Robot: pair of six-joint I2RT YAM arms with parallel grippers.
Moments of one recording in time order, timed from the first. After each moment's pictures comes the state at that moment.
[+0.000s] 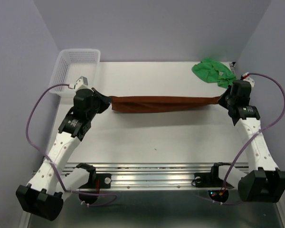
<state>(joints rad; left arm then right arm) -0.32 0.97 0.88 -0.38 -0.09 -0.85 -0.06 1.14 0.97 -0.45 0.19 0.47</state>
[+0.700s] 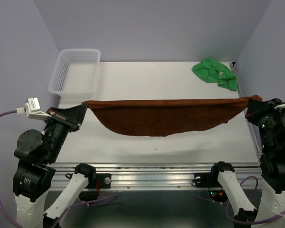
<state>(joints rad) -0.33 0.53 1.25 -0.69 -0.08 -0.87 -0.05 0.66 1.48 -0.88 0.23 0.43</state>
